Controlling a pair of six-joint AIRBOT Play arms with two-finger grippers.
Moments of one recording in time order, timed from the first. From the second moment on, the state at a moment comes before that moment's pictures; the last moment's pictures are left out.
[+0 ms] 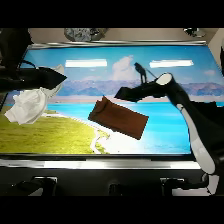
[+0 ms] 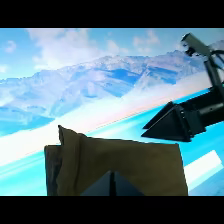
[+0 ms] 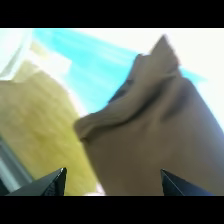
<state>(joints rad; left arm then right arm) -0.20 -1.06 1.49 1.06 -1.15 -1.41 0.16 -1.61 1.46 -0.71 1.13 1.19</state>
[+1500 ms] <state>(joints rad) -0.20 -1.05 1.47 1.11 -1.16 -1.41 -0.24 -1.39 1.08 -0.54 1.12 0.93</state>
